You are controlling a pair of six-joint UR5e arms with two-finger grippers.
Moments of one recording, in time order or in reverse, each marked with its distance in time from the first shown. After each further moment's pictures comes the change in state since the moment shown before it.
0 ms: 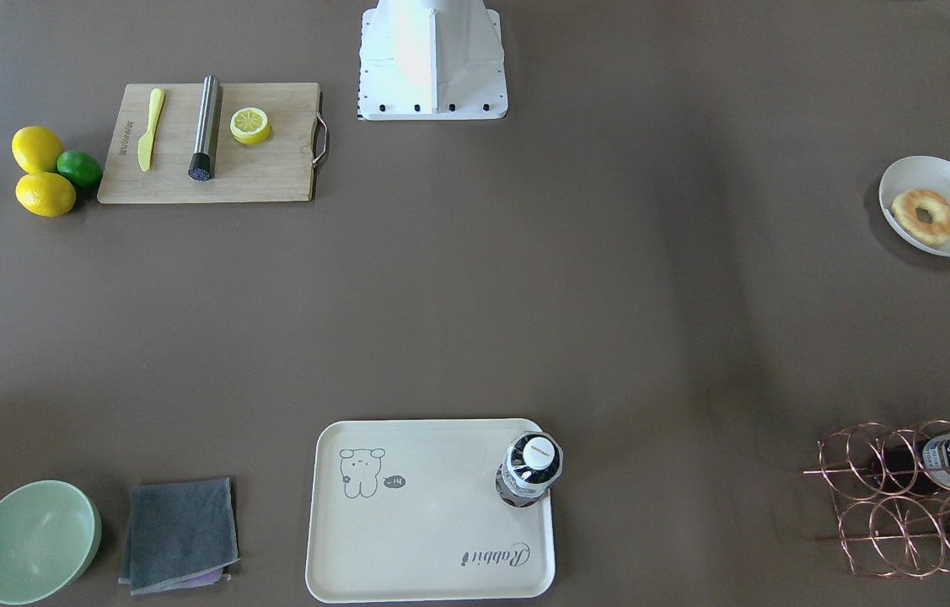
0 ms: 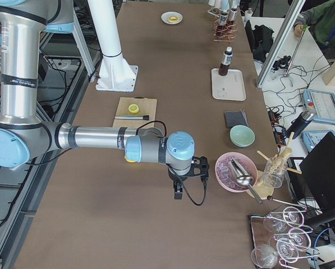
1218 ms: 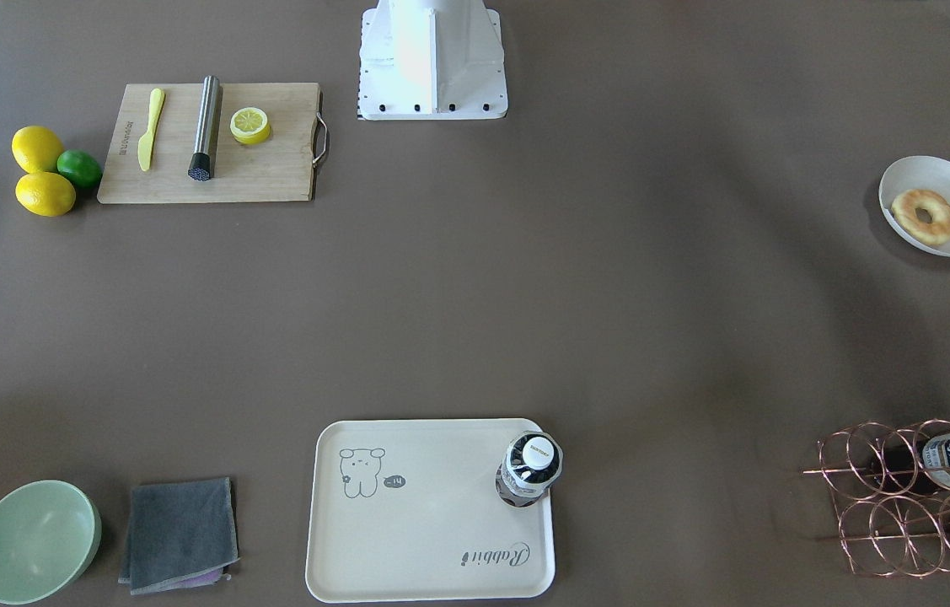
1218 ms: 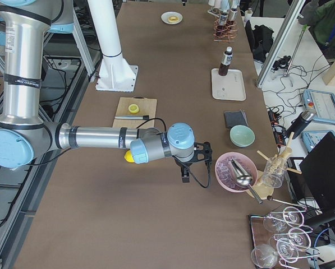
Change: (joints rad) left arm 0.031 0.090 0.336 -0.539 -0.097 -0.014; right arm -0.101 -0.009 -0.012 0.286 0.065 0.261
